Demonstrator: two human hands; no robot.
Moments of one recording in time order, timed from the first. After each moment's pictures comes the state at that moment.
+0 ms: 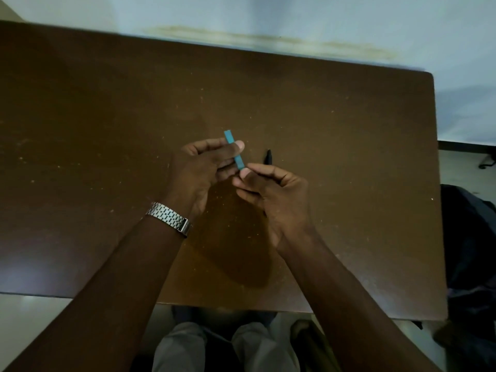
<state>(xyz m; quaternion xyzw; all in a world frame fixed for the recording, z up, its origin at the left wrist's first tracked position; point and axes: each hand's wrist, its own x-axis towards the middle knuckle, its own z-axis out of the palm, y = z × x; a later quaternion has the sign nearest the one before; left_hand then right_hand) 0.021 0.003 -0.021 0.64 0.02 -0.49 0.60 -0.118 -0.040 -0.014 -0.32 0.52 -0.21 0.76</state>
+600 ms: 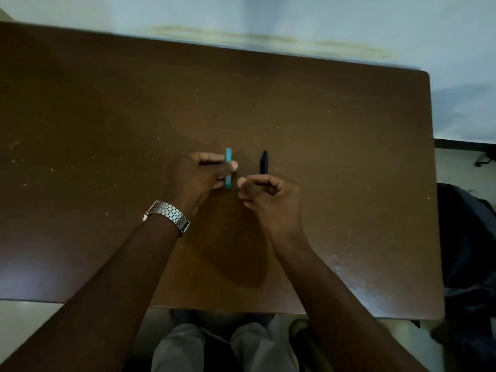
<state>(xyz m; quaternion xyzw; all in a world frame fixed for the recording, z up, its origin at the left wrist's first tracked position) 0.027 0.007 -0.060 0.74 -0.07 -0.46 0.49 -0.124 -0.036 -0.040 -0.48 0.57 -0.18 0.64</state>
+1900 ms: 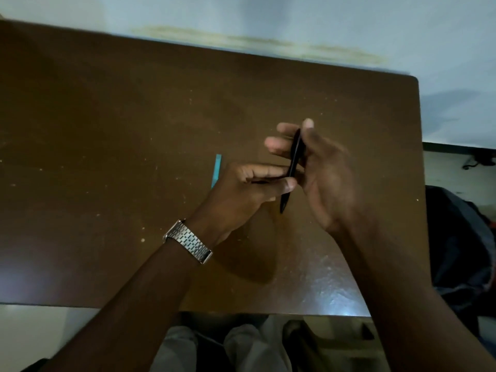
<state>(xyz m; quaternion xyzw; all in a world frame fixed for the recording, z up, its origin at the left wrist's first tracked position) -0.038 -0.009 -0.016 0.60 -0.24 -0.58 0.50 -0.158 -0.113 0.013 -0.46 0.43 -0.20 0.75</state>
